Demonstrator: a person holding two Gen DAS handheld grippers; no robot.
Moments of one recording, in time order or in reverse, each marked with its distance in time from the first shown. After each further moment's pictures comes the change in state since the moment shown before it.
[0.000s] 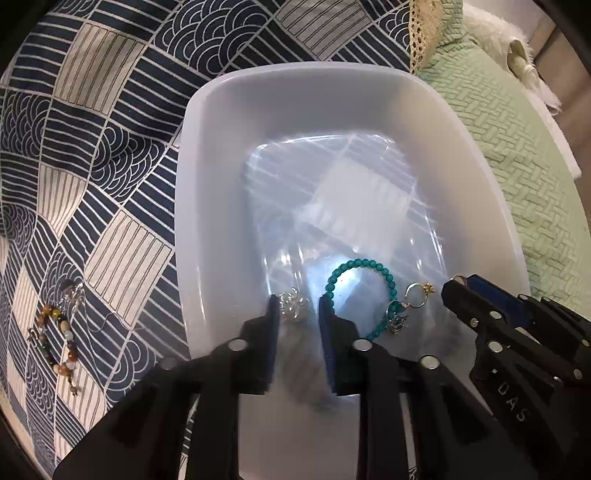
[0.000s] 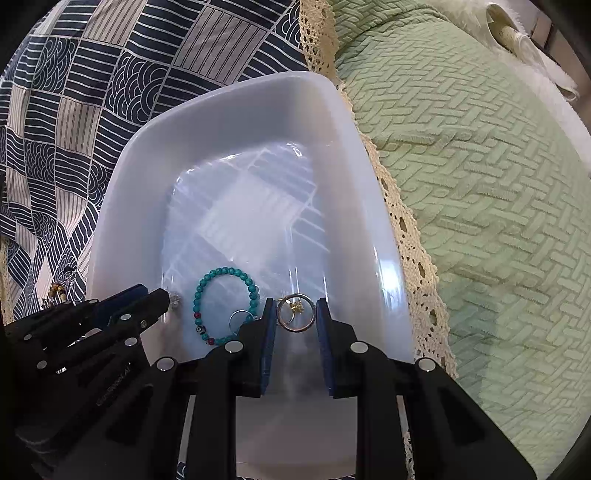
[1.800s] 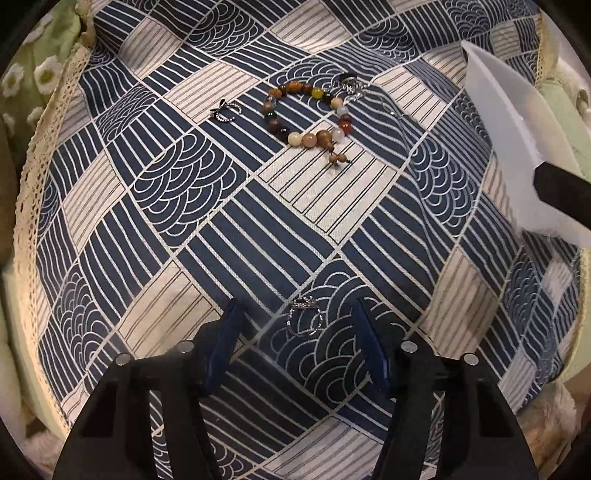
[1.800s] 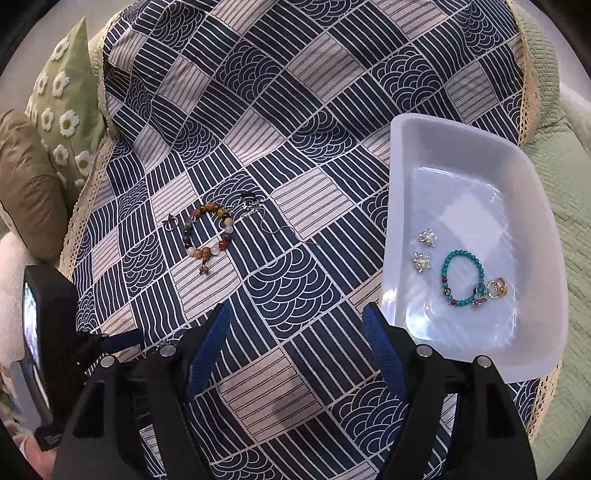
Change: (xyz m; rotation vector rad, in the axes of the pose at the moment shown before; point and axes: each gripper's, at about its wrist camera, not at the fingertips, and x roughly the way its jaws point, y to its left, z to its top) left arm -0.063 0.190 -0.186 -0.251 0.084 0.152; right arm -0.045 0.192 -0.089 -0.337 -0.062 0.190
